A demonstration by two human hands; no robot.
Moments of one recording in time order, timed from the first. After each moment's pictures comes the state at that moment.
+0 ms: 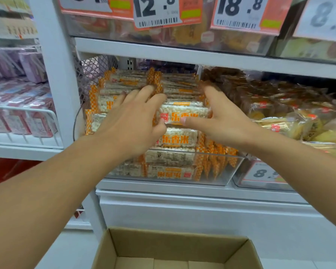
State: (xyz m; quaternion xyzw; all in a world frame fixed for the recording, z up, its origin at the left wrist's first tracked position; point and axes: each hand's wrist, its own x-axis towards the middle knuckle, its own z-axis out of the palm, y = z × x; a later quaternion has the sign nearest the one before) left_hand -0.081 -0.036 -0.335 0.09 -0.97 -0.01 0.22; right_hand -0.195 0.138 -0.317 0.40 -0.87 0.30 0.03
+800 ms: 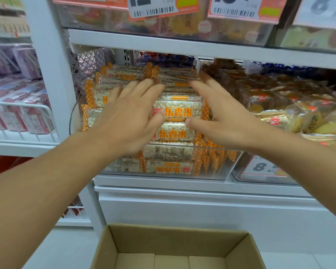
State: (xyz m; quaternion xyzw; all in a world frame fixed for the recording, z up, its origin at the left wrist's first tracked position) left_hand -0.075 -0.035 -0.338 0.07 -0.97 -0.04 0.24; right_hand -0.190 0.148 -0.321 0.47 -0.85 0.21 0.08
